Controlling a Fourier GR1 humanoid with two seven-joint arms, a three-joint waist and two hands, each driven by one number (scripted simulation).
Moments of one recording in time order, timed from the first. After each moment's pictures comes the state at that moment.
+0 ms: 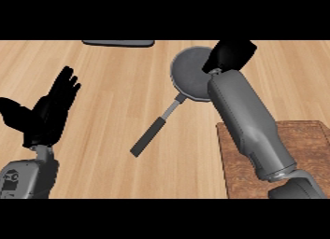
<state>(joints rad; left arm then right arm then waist) -0.23 0.16 0.06 -1.56 0.11 0.06 0.24 -1.07 -0.01 -0.07 -0.60 1.54 -0.32 1.08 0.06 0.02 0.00</state>
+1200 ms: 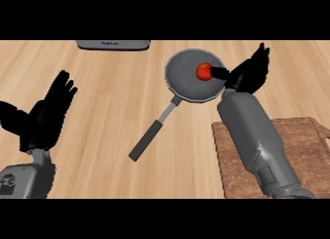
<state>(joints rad) -0.20 0.17 0.07 -1.57 0.11 0.06 0.24 -0.89 0.00 -0.17 -0.65 1.18 -0.99 0.93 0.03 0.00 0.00</state>
